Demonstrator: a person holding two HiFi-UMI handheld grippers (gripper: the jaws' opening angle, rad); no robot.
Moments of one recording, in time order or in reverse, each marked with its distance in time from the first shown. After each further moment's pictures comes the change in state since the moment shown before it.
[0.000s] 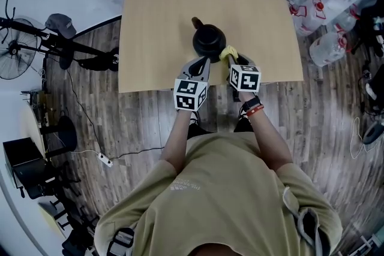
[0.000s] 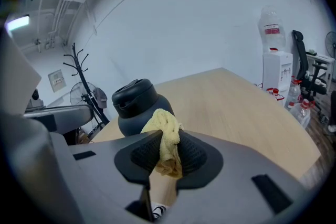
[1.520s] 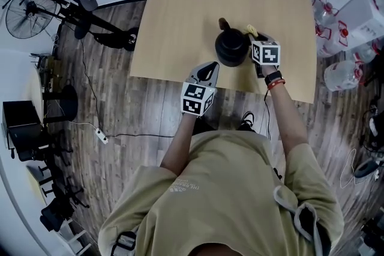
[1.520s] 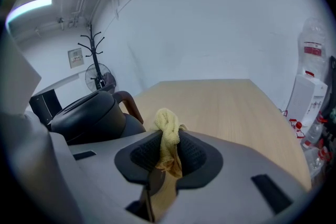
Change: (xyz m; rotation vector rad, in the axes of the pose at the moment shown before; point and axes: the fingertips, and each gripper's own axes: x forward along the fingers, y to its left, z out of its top) left arm -0.017 0.038 -0.008 -0.061 0.024 0.113; right arm 0.111 -0.014 0.088 -0.263 0.055 0.132
